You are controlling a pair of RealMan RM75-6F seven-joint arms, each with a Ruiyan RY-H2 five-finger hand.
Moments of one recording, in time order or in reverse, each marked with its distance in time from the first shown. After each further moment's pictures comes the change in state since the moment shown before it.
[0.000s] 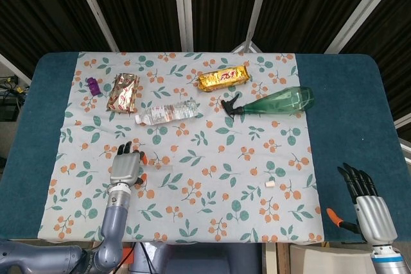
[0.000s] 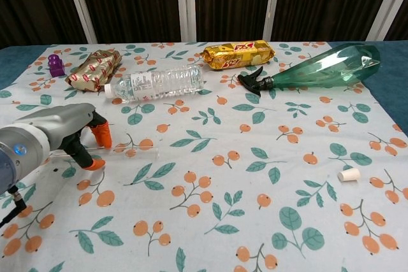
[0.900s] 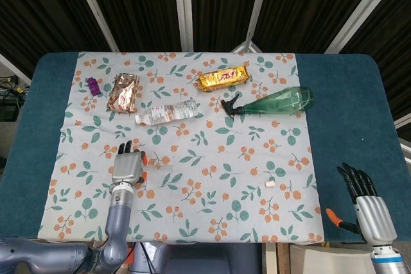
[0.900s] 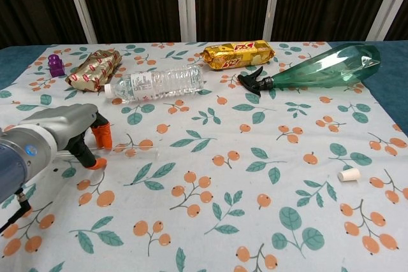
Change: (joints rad) left arm -0.033 -0.032 -0.004 0.025 -0.056 0.026 0.039; right arm 0.000 0.000 -0.002 0.001 -0.011 0.006 0.020
